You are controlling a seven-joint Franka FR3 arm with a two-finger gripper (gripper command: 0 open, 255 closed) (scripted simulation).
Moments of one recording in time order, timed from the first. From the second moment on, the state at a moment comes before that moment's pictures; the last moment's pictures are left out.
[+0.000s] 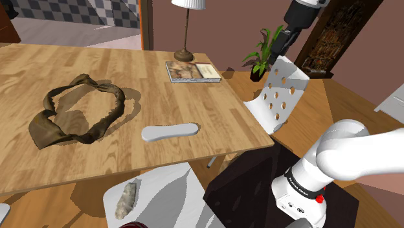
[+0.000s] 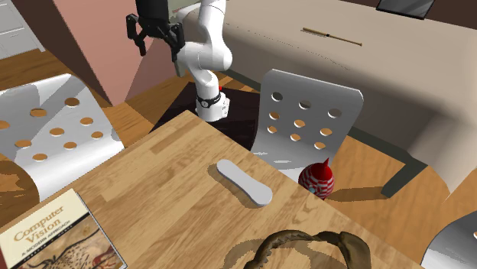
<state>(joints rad) 0.01 -0.83 0.06 -2.28 -0.06 1.55 -0.07</state>
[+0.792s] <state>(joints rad) 0.11 -0.60 0.11 -2.33 -0.02 1.81 -0.18</state>
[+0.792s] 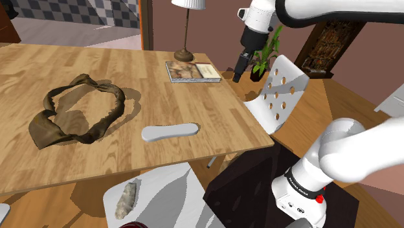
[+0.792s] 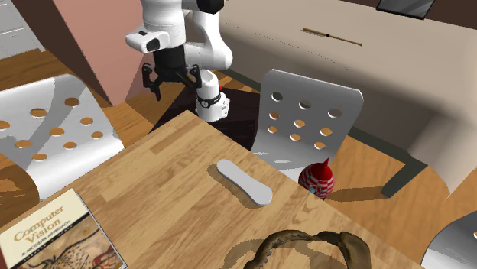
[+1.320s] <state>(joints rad) 0.19 -0.37 0.16 -2.30 0.00 1.98 -0.27</state>
